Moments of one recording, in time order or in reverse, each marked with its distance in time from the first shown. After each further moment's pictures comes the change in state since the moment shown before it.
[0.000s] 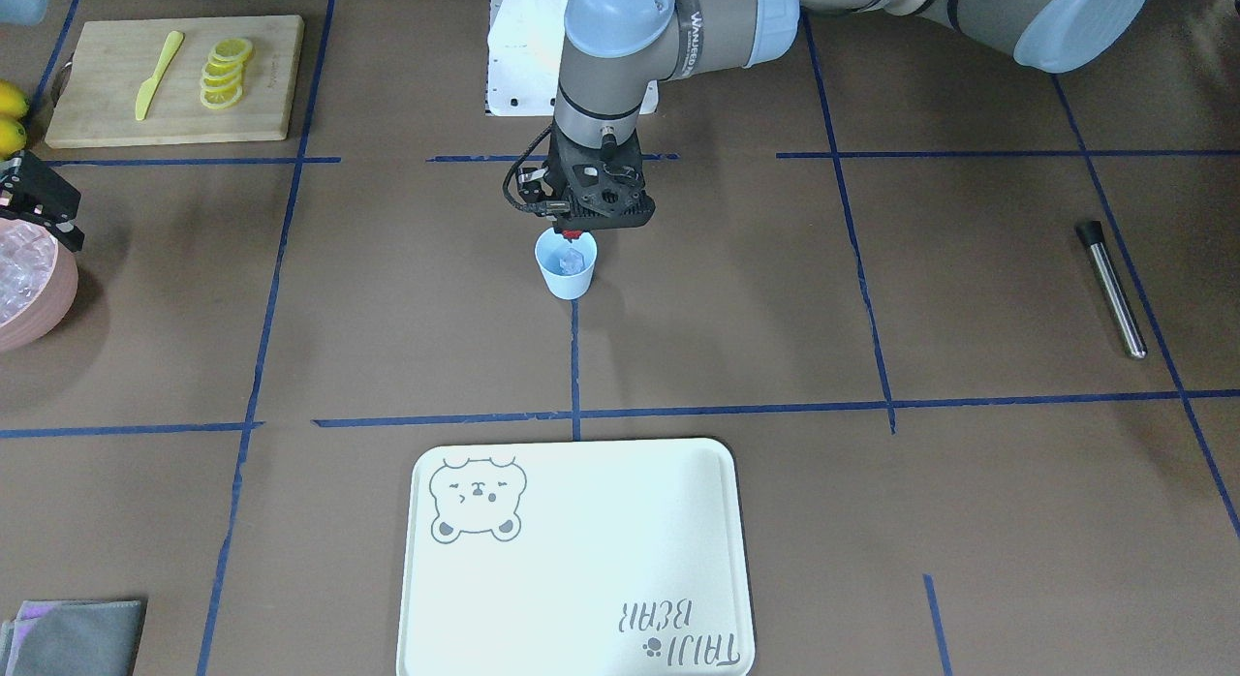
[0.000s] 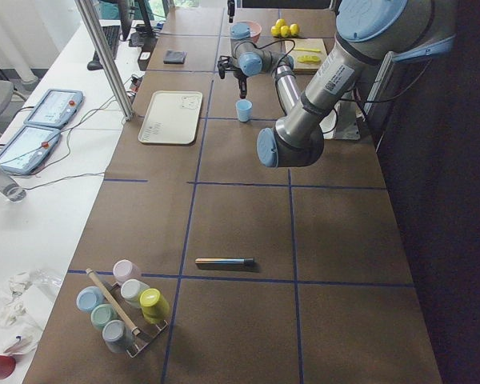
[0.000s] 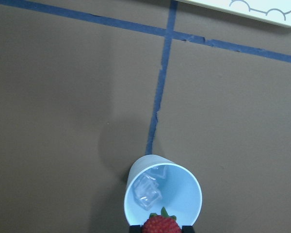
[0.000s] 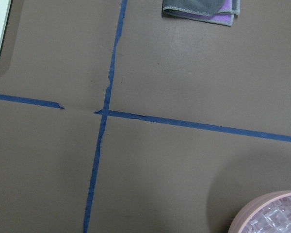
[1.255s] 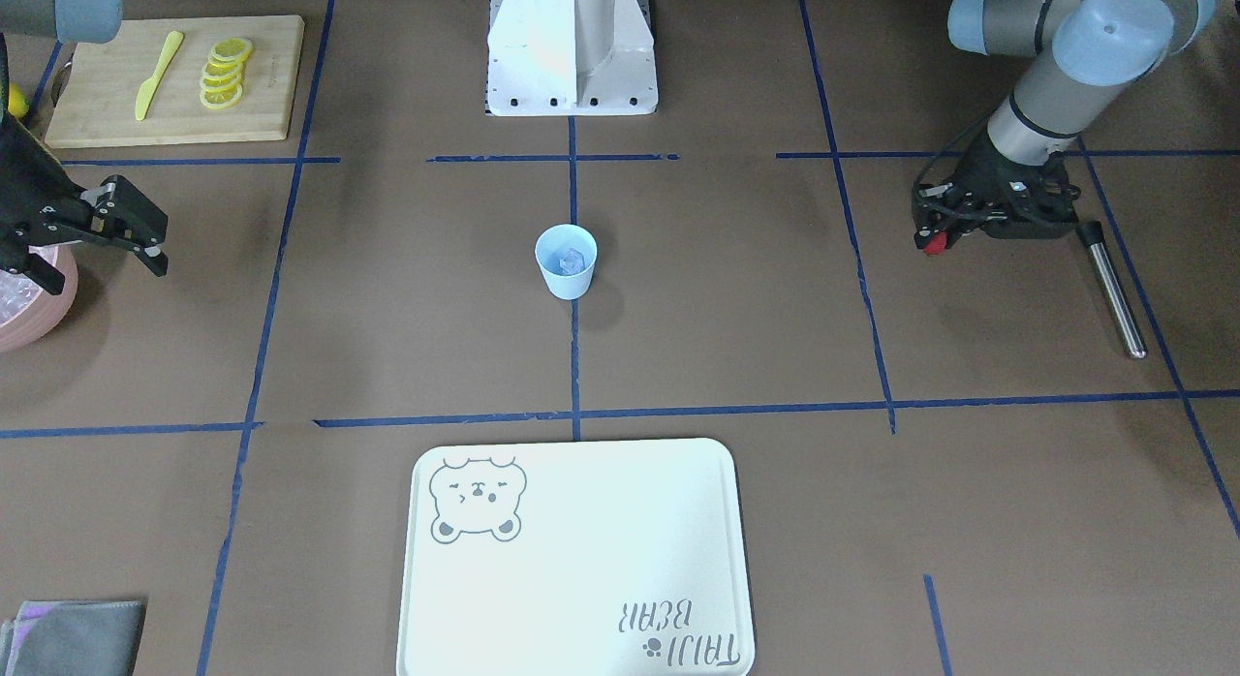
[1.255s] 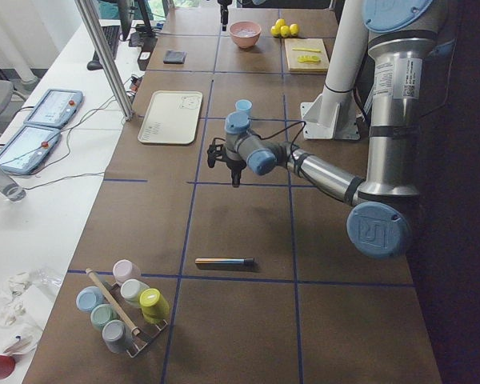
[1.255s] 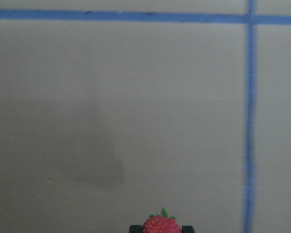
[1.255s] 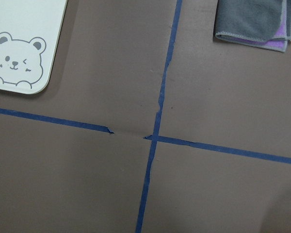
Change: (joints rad) left arm -0.300 0.737 -0.365 -0.171 -0.114 0.407; right arm -0.073 0.139 -0.054 -0.003 -0.023 0.084
